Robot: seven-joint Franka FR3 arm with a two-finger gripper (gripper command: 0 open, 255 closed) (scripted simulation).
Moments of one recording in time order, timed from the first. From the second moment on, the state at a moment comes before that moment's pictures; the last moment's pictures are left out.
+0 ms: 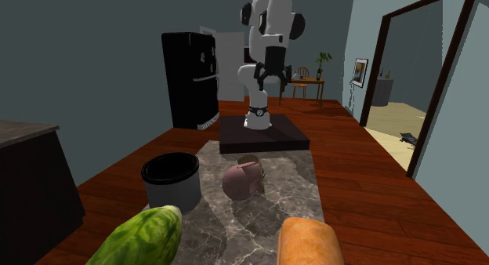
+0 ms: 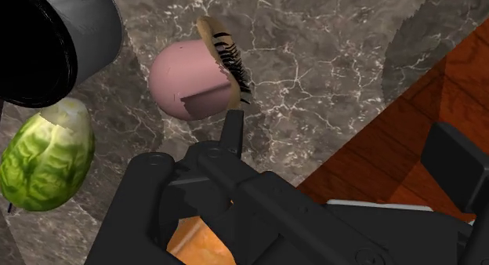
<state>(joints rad) -0.04 -0.45 0.01 -2.47 -0.08 2.13 -0.21</state>
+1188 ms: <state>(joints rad) -0.09 0.22 -0.01 -2.25 -0.45 2.53 -0.18</state>
